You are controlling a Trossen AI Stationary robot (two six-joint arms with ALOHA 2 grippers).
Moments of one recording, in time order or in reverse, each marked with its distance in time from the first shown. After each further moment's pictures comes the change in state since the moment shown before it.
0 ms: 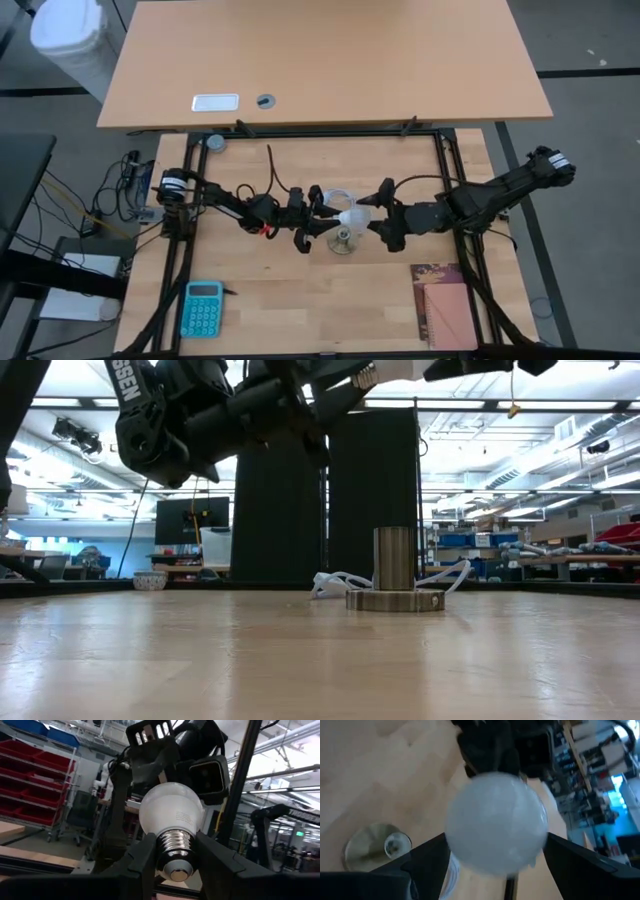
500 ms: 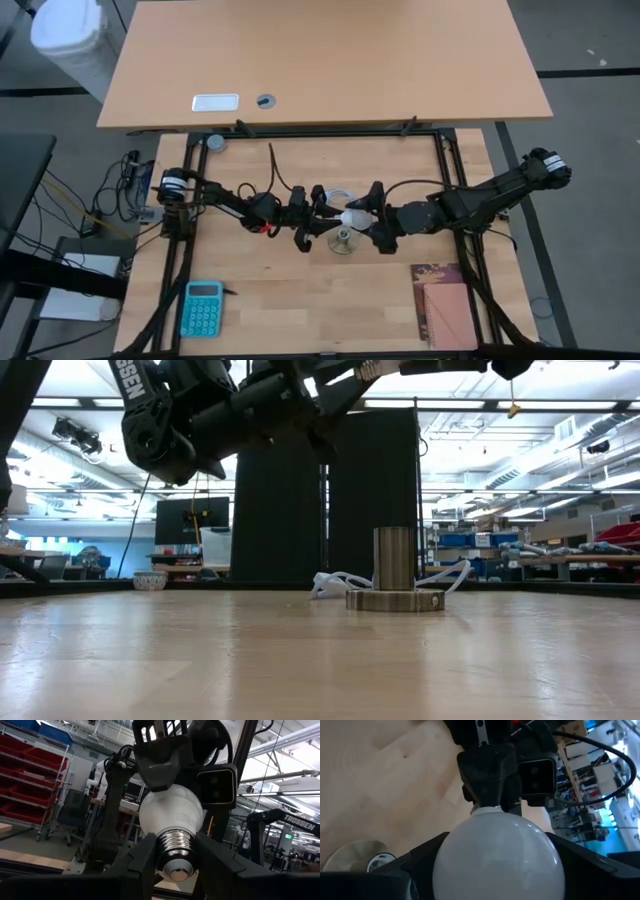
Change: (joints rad) left arm 0.005 0.000 0.026 -0.015 0.037 -0.035; right arm -0.028 0.058 0.000 0.136 -0.049 -0.103
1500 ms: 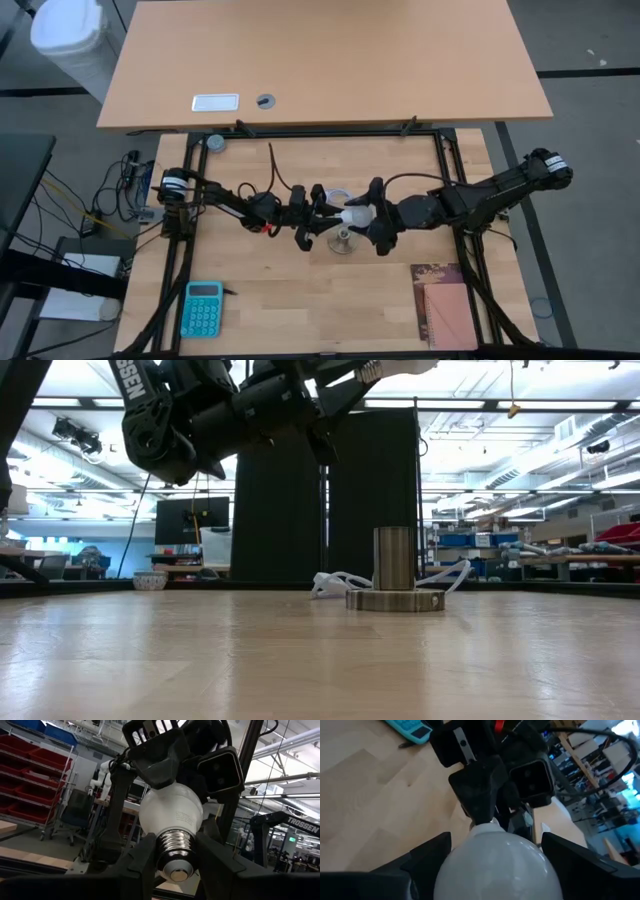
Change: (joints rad) left arm 0.002 0.000 0.000 0.002 -0.018 -0.003; right arm -0.041 -0.008 0.000 0.031 -0.084 0.195
